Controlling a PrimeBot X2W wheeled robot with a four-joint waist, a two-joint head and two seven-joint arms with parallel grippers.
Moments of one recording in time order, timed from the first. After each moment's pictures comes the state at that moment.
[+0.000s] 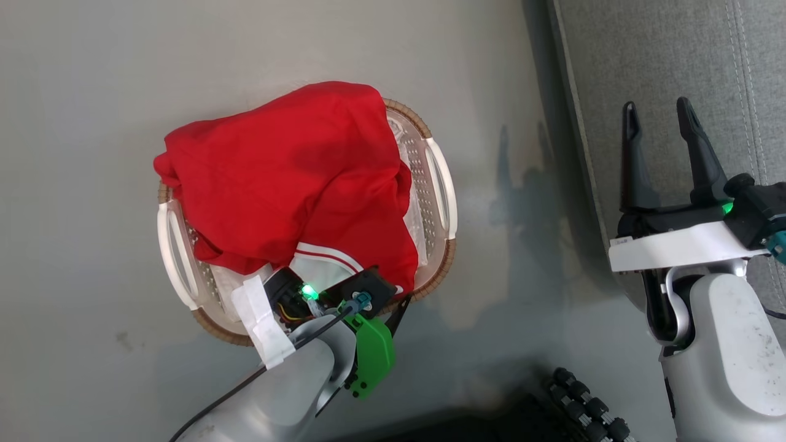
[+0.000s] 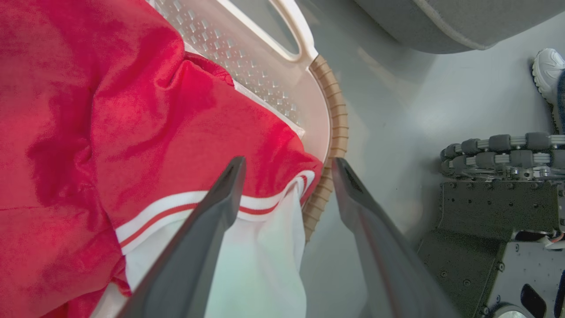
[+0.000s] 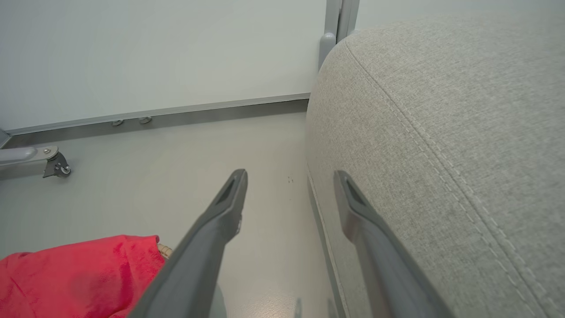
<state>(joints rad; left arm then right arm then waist) -0.67 0.05 -1.00 0.92 -0.37 -0.13 -0.14 -0.37 -0.05 -0.03 0.08 0.20 0.13 -0.26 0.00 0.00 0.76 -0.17</state>
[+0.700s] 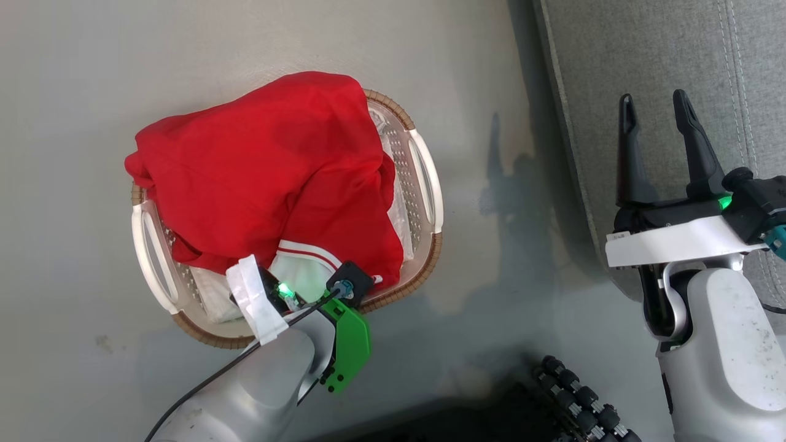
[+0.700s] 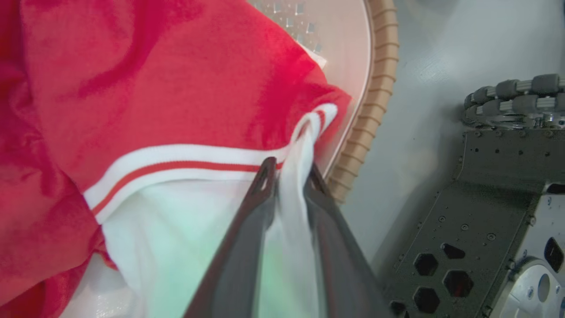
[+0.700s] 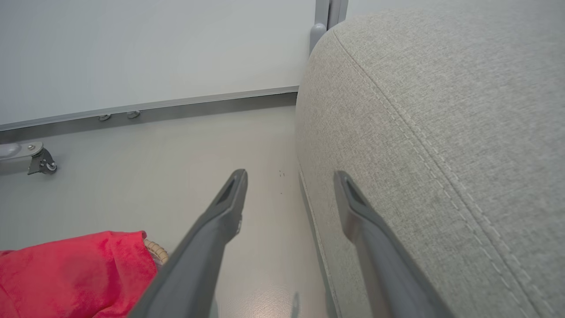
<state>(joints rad) -0.75 0.06 -1.13 1.07 -0.50 -0.13 -0.06 -0.39 -0.05 -0.02 0.08 0.22 0.13 -0.26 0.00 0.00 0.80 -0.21</state>
